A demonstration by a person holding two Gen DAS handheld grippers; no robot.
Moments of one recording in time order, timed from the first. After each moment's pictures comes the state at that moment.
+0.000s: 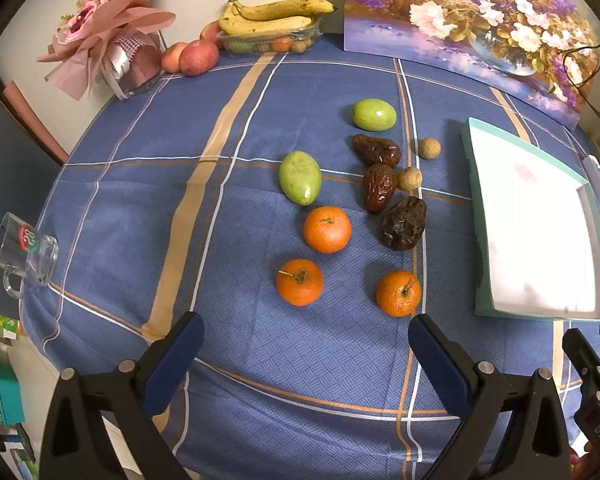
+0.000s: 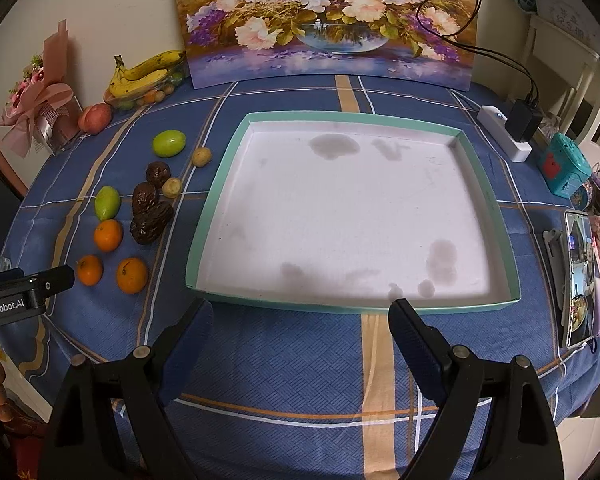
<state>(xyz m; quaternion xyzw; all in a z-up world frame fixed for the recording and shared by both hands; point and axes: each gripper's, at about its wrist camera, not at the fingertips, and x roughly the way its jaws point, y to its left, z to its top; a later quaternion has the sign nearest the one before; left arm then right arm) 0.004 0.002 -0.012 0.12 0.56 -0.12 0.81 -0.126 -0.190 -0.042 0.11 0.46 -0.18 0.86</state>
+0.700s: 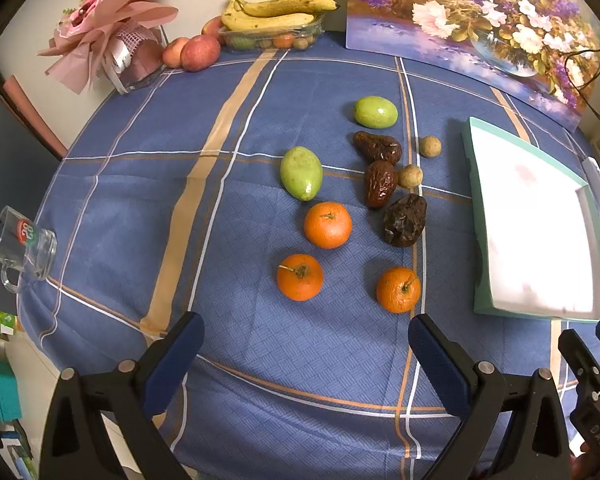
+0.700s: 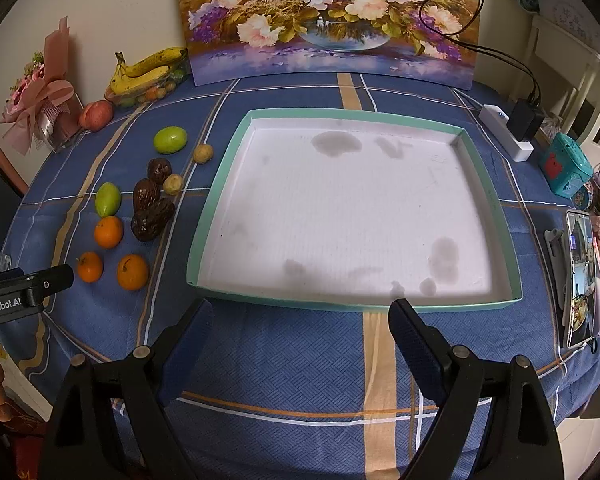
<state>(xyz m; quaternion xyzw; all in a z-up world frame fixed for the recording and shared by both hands) 0.003 0.005 -0.012 0.11 0.56 -0.12 0.81 -0.126 -0.187 -0.044 0.11 0.46 -0.18 0.86</state>
